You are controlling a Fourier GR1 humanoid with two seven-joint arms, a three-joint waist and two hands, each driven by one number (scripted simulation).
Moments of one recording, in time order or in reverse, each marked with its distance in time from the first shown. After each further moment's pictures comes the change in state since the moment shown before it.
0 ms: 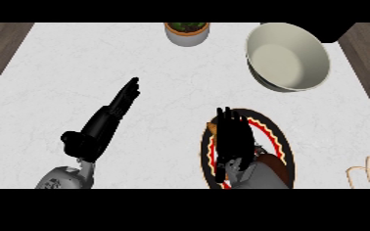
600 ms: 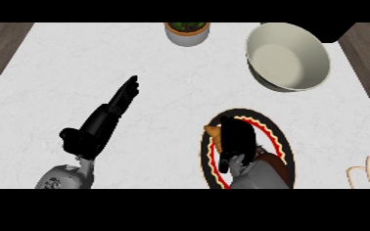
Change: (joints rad) left arm 0.002 -0.046 0.059 -0.001 -0.043 -0.062 0.023; right arm 0.029 0.030 -0.076 0.104 0.075 -0.037 -0.106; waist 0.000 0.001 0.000
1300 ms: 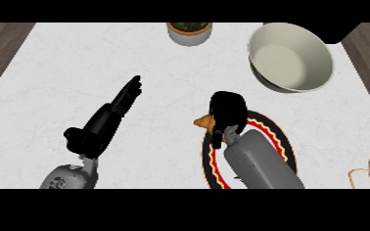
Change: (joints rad) left arm 0.002 -0.057 0.037 0.006 -0.053 -0.048 0.003; right arm -0.225 0.020 -0.091 0.199 0.021 -0.071 -0.181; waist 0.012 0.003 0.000
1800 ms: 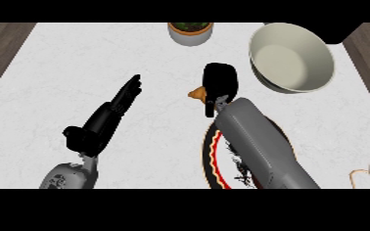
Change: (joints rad) left arm -0.008 -0.008 0.020 0.018 -0.005 -0.025 -0.016; right arm -0.285 0.005 -0.045 0.289 0.017 -0.140 -0.070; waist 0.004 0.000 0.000
